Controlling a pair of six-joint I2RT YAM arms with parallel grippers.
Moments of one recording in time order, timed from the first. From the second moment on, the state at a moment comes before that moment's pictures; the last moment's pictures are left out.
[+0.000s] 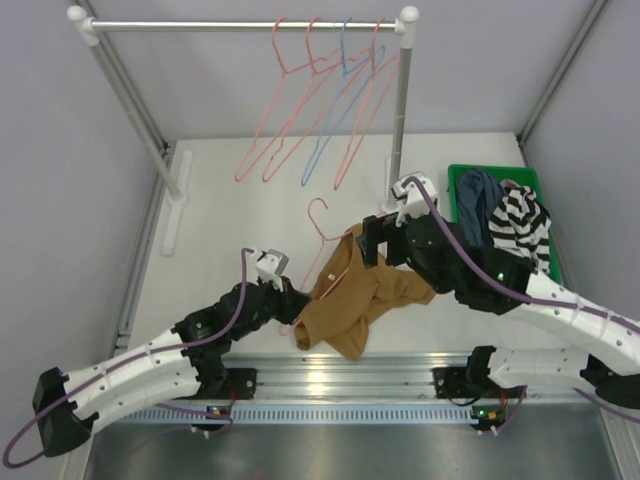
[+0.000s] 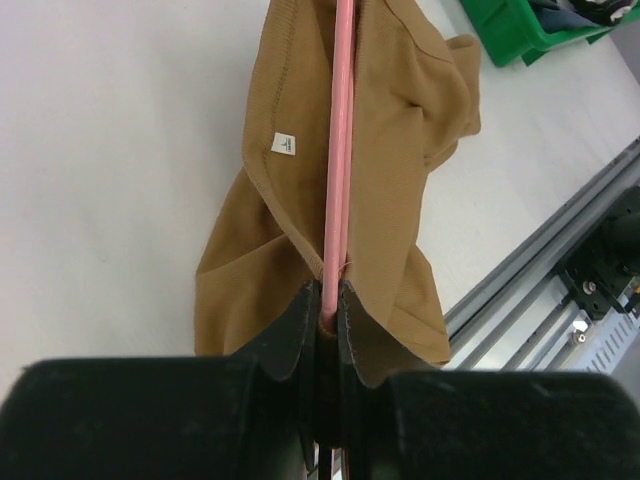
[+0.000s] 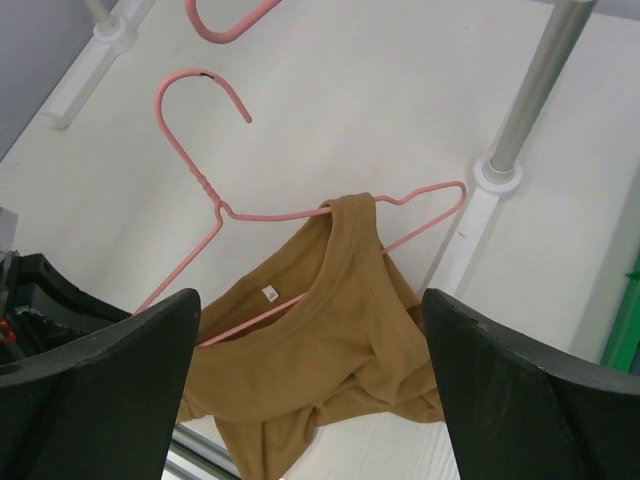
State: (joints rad) left arm -0.99 0.63 0.39 -0.11 -0.16 -0.53; right arm 1.12 1.05 1.24 -0.62 0.59 0.37
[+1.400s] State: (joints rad) left arm 0.12 0.93 0.90 -0.36 0.16 -0.35; right arm 1.12 0.94 1.24 -0.66 0.63 0.35
